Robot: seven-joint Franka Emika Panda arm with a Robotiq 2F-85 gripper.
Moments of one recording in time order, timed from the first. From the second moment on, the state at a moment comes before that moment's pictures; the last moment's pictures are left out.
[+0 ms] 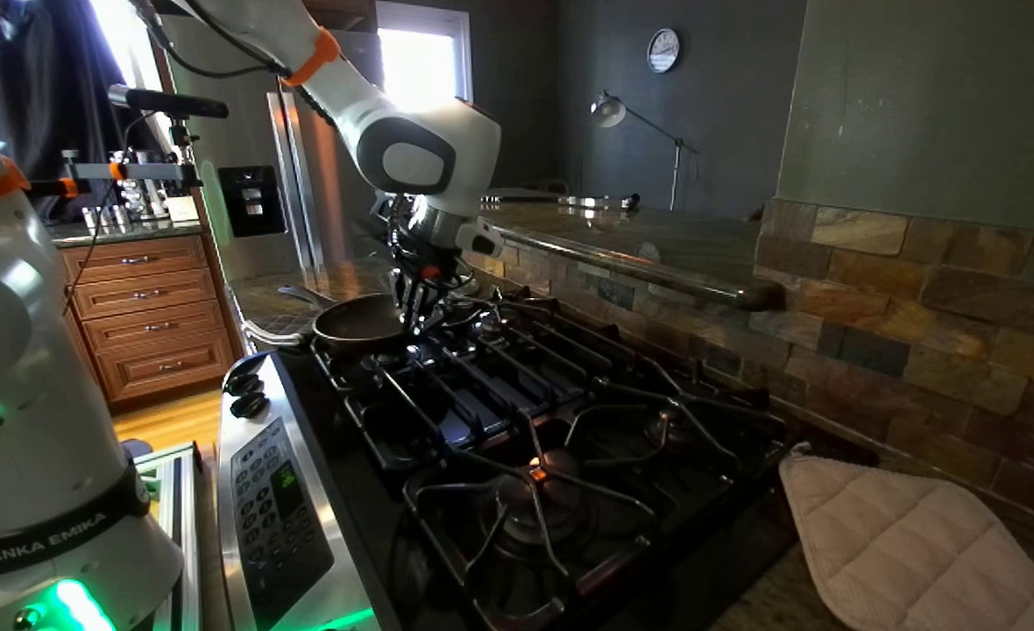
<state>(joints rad) 0.09 -0.10 0.02 -2.49 0.34 2.15 -0.43</state>
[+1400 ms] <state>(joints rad) 0.09 -0.10 0.03 -2.49 0.34 2.15 -0.43</state>
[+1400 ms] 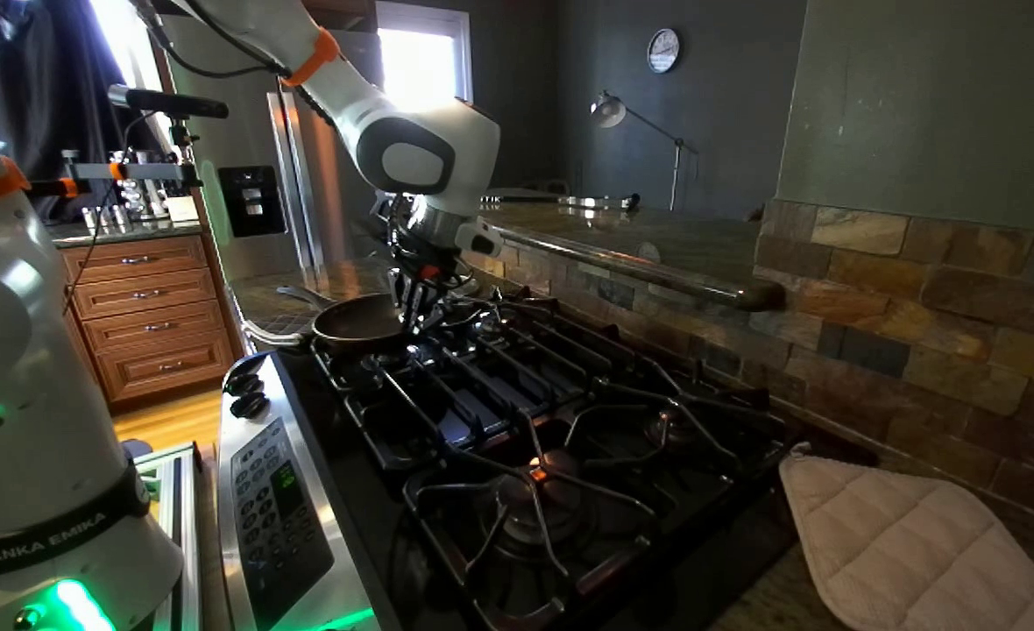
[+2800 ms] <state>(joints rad) 0.10 -0.03 0.06 -2.42 0.42 2.15 -0.38</state>
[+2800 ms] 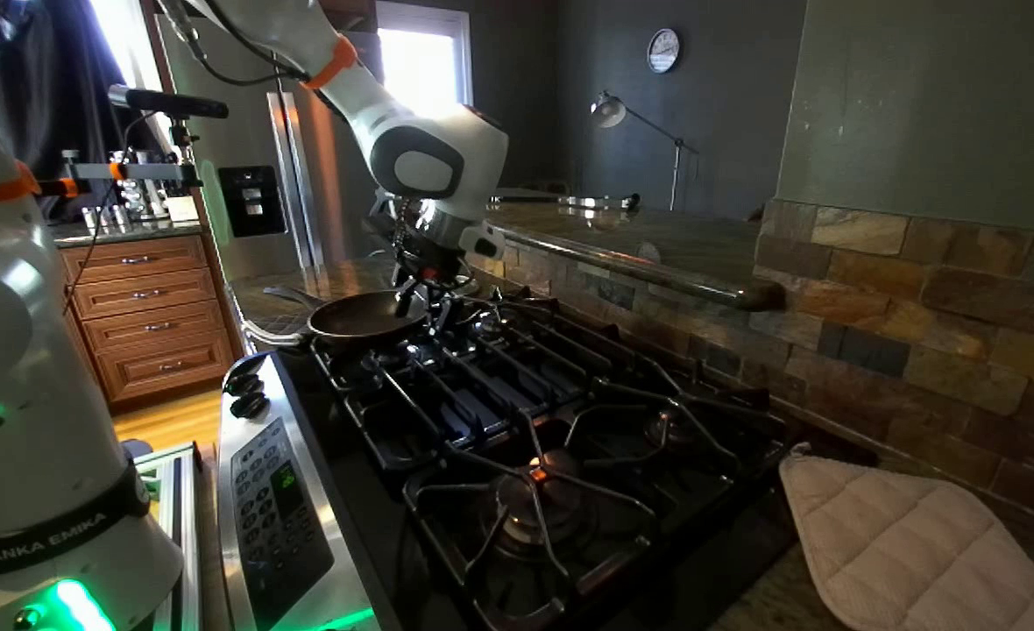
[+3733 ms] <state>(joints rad) 0.08 -0.26 0.04 -2.40 0.29 2.03 -0.28</state>
